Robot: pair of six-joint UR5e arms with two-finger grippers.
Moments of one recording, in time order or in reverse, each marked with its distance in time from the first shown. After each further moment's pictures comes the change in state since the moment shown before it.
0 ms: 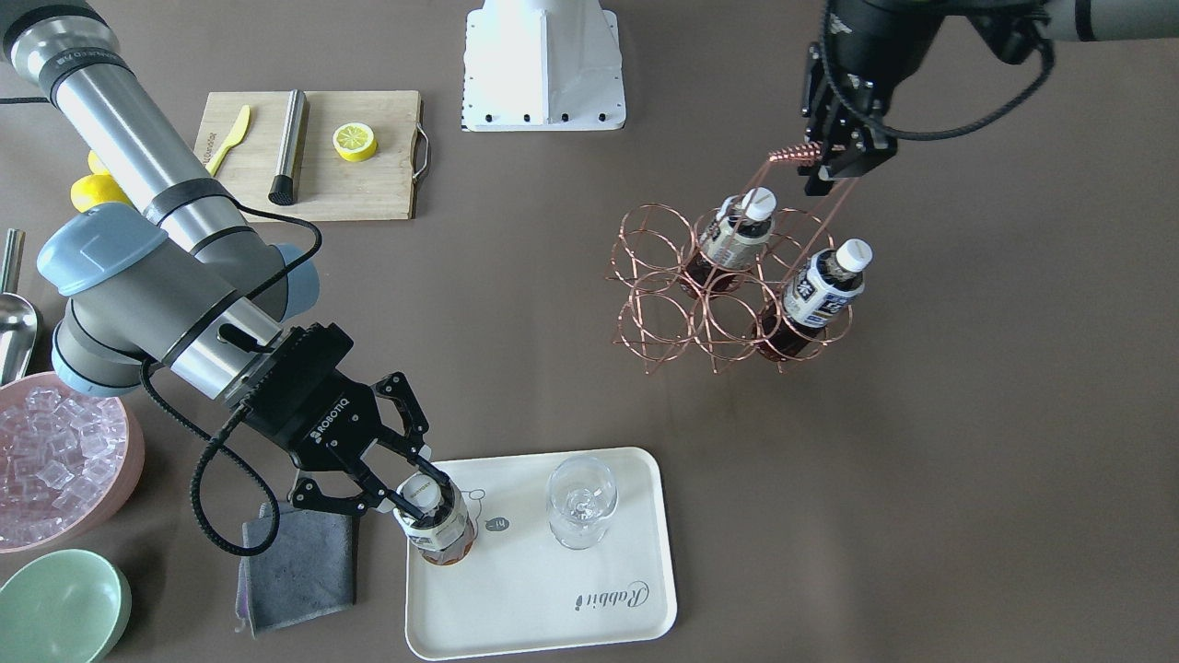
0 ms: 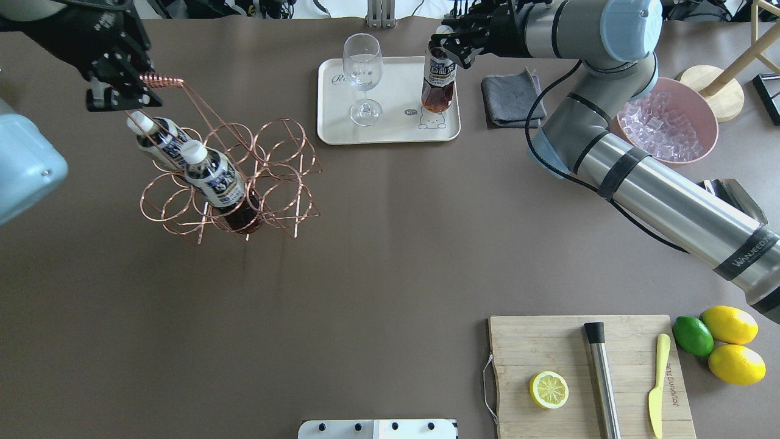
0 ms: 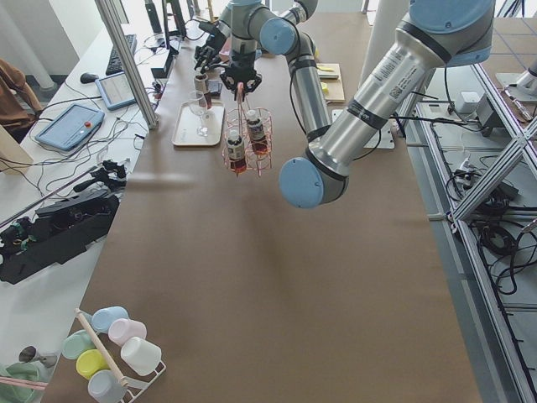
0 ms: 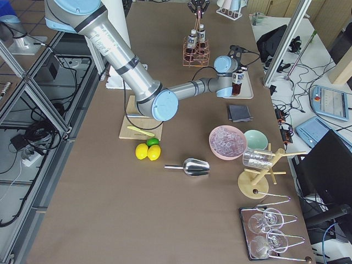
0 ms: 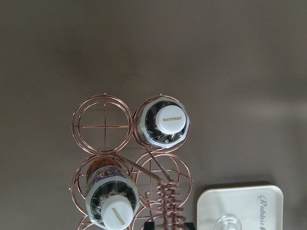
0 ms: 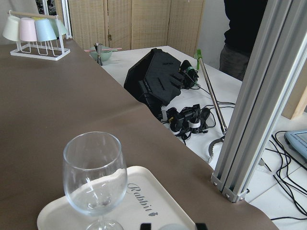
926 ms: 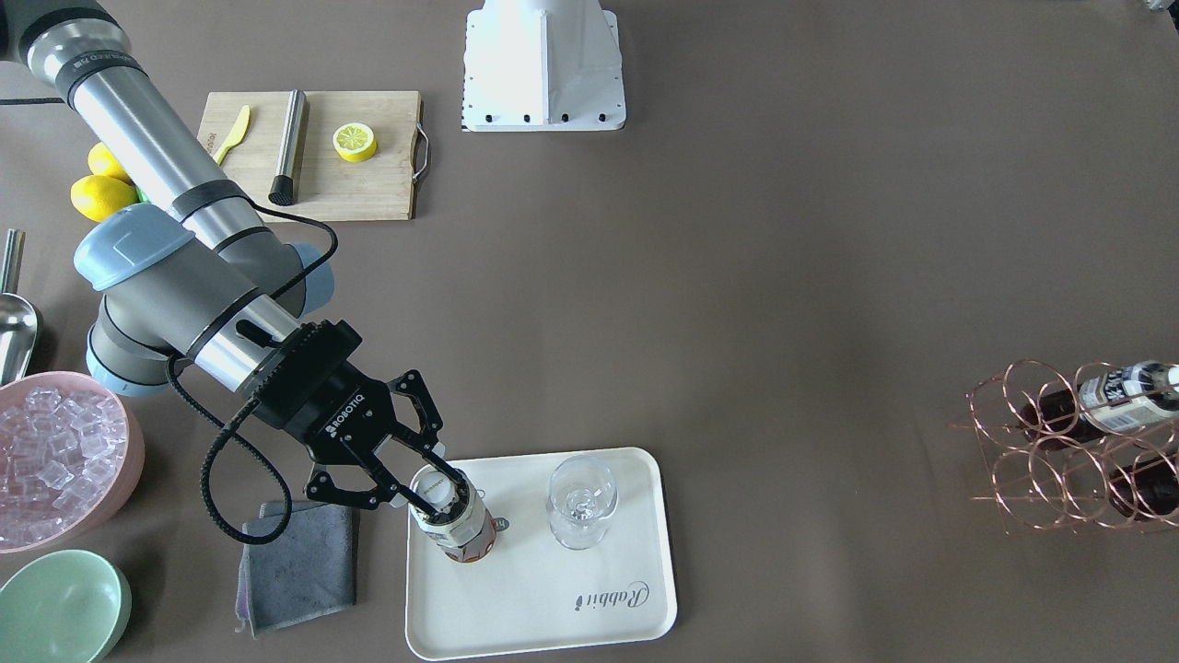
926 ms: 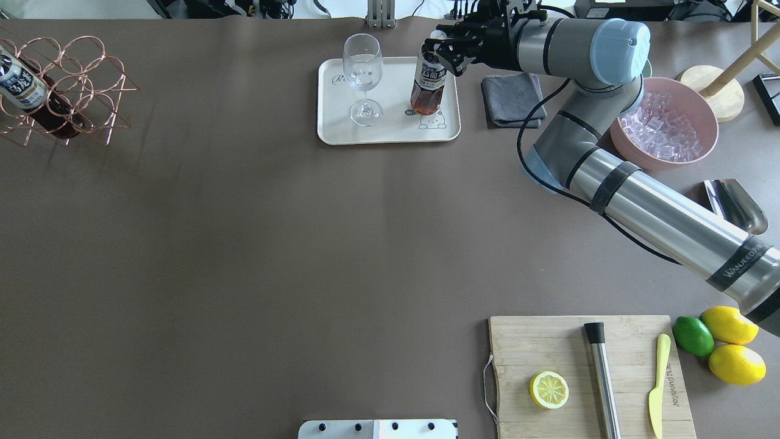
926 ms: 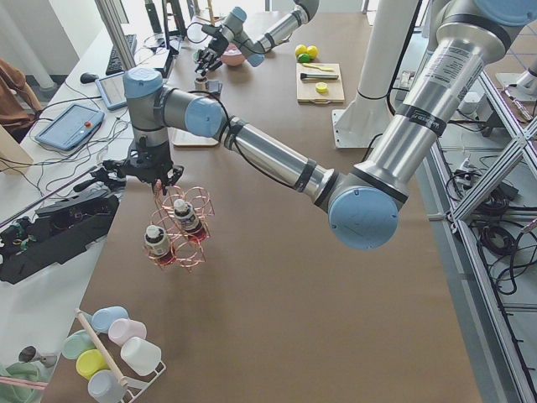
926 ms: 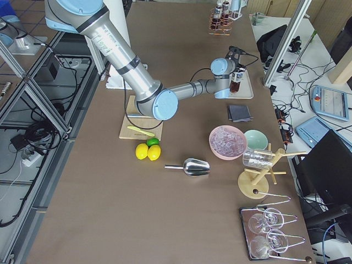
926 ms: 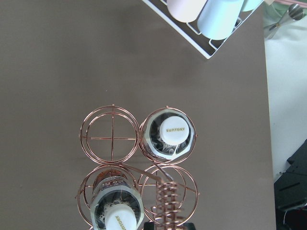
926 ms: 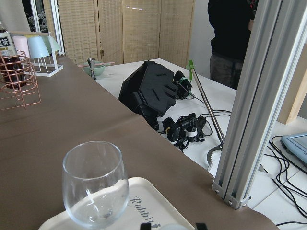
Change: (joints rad) left arm -0.493 0.188 0.573 -0.374 -0.097 0.626; right arm -0.037 -0.003 -0.023 0.080 -0.090 0.067
